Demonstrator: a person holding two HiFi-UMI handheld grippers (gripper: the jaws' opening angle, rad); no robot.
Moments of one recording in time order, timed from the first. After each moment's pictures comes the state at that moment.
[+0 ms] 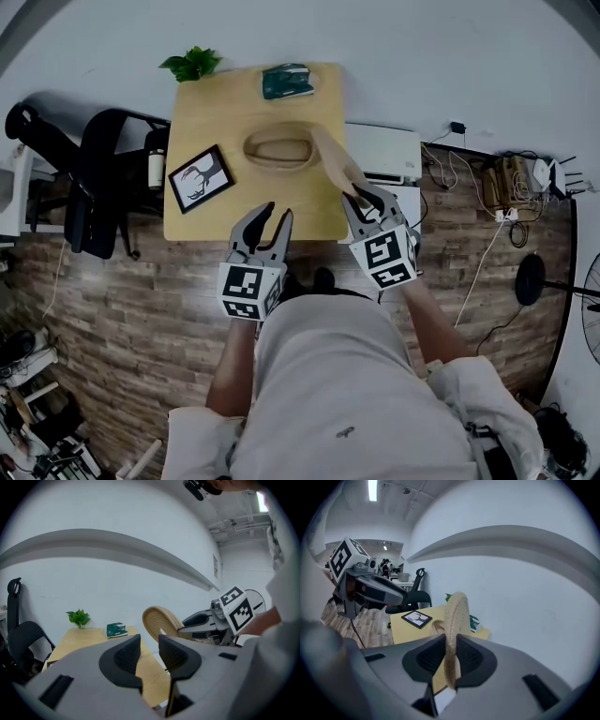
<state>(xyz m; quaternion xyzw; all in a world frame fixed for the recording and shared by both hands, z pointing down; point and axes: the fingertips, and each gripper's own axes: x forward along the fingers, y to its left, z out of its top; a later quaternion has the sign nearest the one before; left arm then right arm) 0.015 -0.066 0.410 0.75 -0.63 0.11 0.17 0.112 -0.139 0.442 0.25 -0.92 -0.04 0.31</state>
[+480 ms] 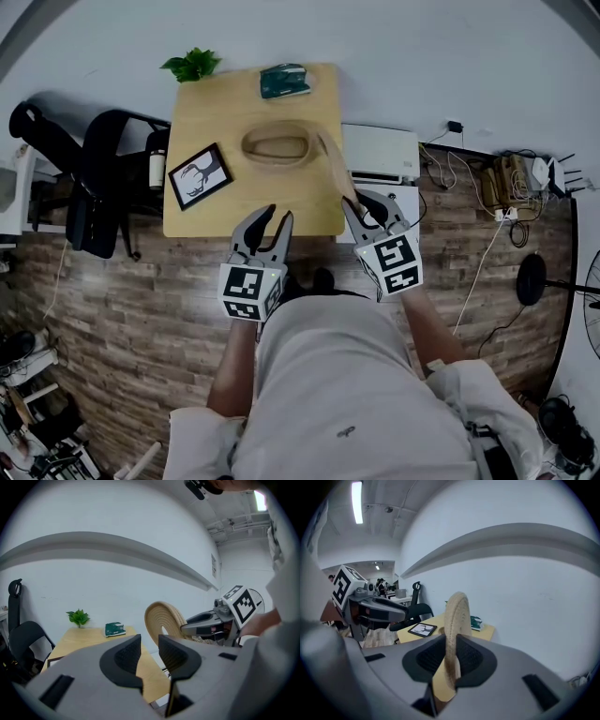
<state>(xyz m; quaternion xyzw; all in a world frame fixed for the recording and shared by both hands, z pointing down) 0.034 -0.044 0.409 0.75 -0.63 0.11 0.17 0.134 -0.111 0.430 0.26 -0.94 0.05 0.24</state>
